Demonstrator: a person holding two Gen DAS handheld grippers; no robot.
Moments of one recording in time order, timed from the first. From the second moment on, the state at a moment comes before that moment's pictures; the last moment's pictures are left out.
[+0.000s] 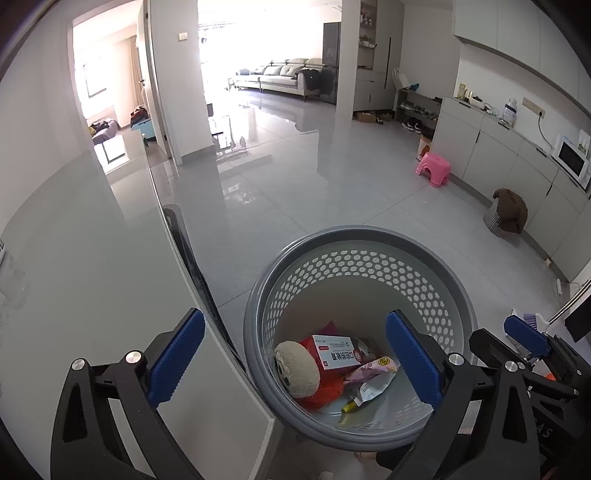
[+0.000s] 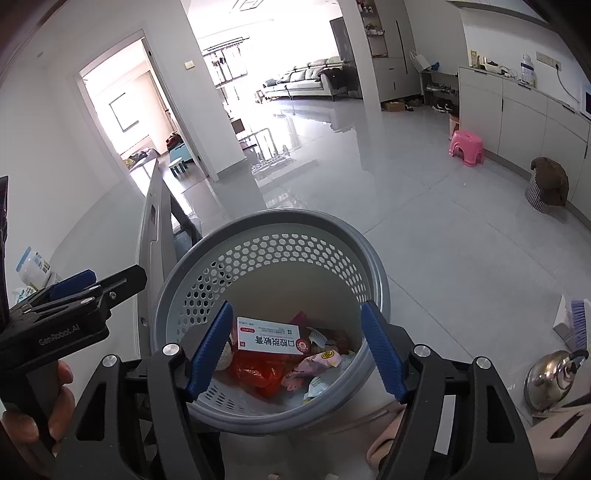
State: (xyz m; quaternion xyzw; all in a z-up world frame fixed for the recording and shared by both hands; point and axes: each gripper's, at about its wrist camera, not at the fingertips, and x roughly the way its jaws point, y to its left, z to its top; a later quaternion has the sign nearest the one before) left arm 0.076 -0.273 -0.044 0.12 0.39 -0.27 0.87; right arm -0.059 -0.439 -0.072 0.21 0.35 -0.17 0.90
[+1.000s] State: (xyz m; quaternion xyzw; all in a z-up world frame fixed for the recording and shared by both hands) left arm 0.072 -0.266 -0.037 0.12 0.38 -0.26 0.88; right arm -0.063 -0.432 -0.066 0.20 0.35 -0.17 0.90
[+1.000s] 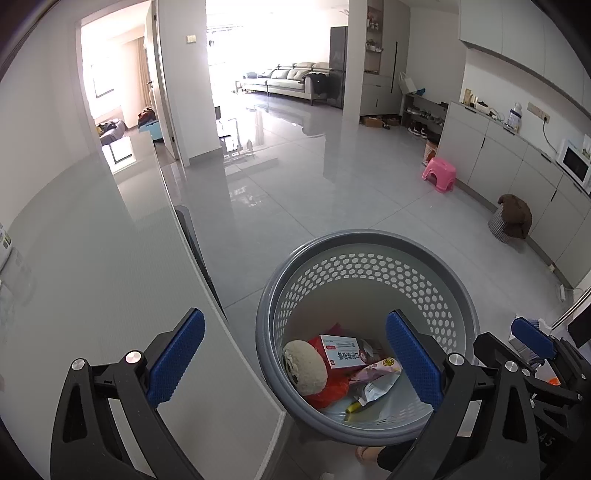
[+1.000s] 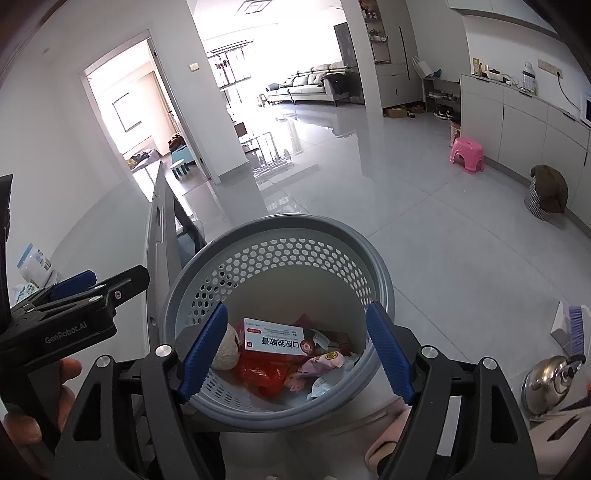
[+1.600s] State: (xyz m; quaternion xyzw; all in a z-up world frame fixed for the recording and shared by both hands) left arm 0.075 -0.267 -0.038 0.11 0.38 -0.25 0.88; right arm -0.058 -0.424 -0.065 0.19 0.35 -0.16 0.90
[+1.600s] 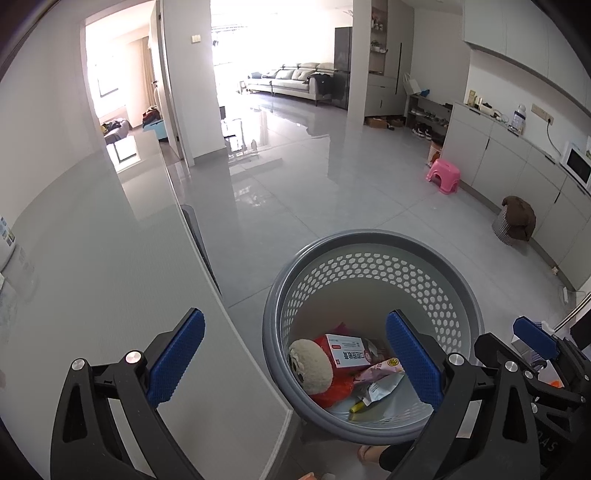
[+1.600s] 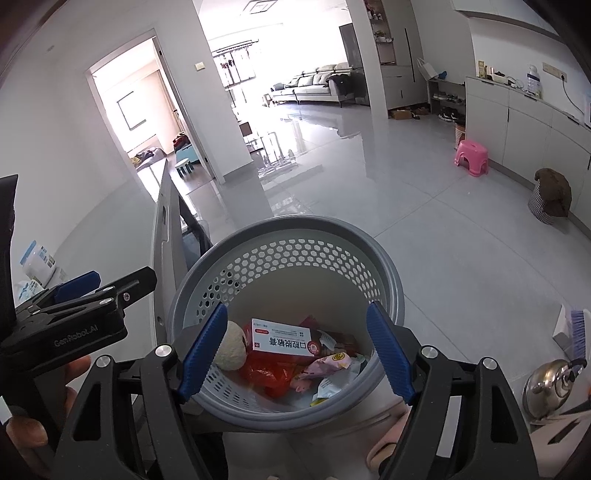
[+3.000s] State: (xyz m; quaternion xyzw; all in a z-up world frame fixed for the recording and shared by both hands) left arm 0.072 -0.270 -0.039 0.11 0.38 -0.25 0.88; right arm -0.058 -0.424 -0.064 0.19 0.35 -0.16 0.90
